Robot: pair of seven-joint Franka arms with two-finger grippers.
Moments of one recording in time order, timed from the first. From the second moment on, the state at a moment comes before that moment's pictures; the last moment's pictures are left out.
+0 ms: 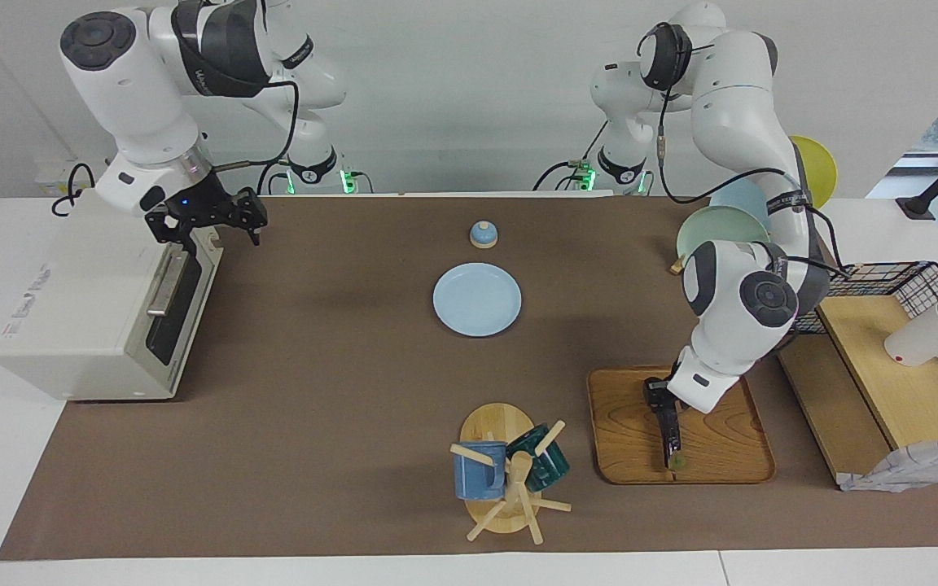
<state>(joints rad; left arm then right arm) -0.12 0.61 -0.09 -1.41 0.04 2.03 -0.20 0.06 0.00 0.00 -1.70 -0.05 1.62 -0.13</state>
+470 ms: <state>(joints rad) -0.11 0.49 -0.09 -1.39 0.03 1.98 -0.20 0.05 0.02 -0.01 -1.64 -0.04 1.60 -0.12</state>
